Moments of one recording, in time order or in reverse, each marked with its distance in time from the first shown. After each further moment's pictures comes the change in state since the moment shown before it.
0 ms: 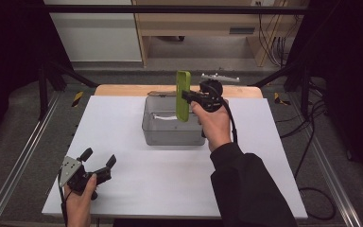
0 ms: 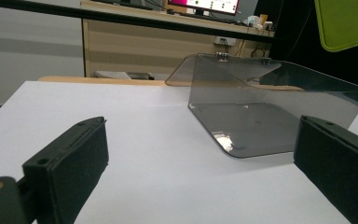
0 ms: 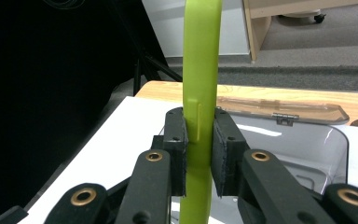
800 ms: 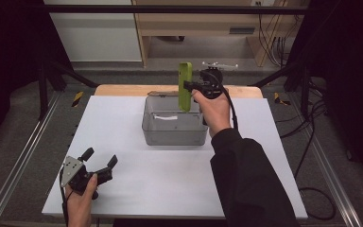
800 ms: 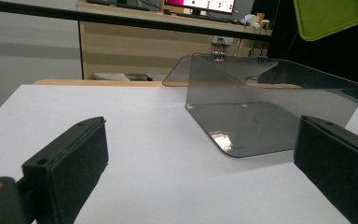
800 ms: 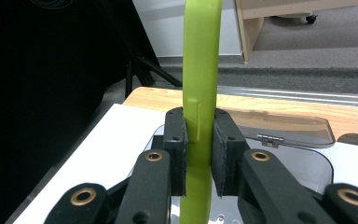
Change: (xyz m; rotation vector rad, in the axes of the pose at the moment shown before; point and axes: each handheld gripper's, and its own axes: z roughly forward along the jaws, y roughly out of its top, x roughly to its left) left arm -0.003 0.000 0.002 -0.004 -0.012 0.019; right arm -0.015 0.026 0.021 0.014 -0.028 -0.003
